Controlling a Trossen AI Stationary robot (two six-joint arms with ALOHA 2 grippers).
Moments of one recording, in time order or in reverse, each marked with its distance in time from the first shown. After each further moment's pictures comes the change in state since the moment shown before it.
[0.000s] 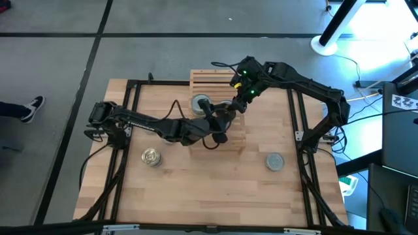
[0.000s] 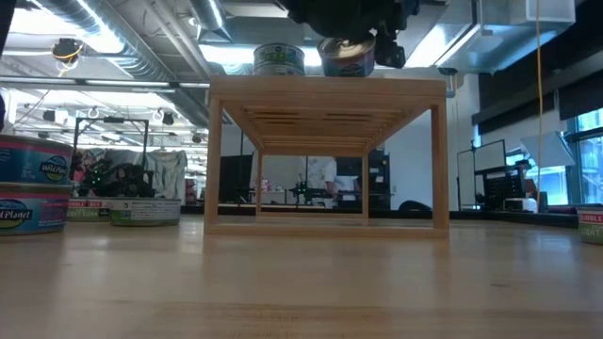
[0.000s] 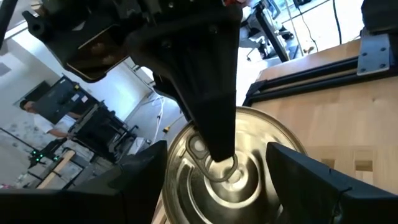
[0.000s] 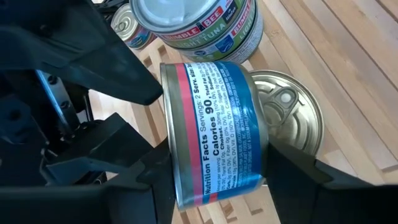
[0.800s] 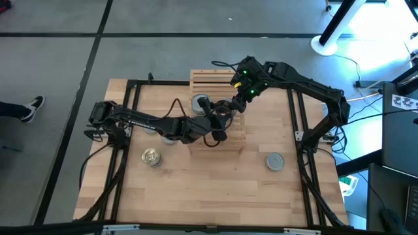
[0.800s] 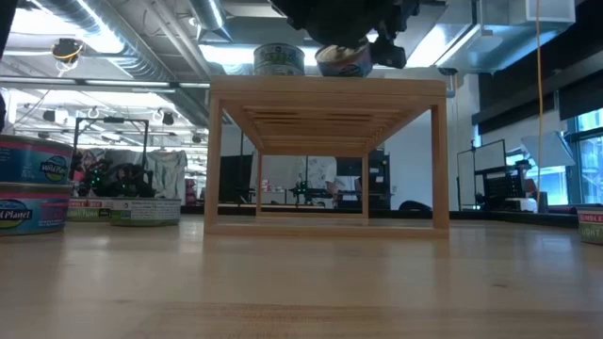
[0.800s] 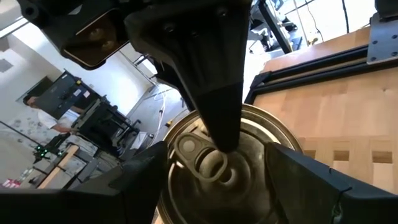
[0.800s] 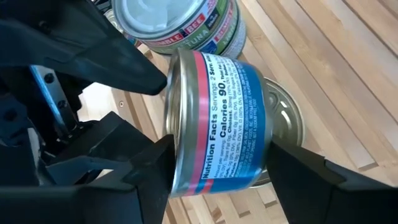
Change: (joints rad) left arm 0.019 0.000 0.000 -0.024 0.002 -0.003; right arm 0.000 0.000 0.000 -0.001 0.060 0.003
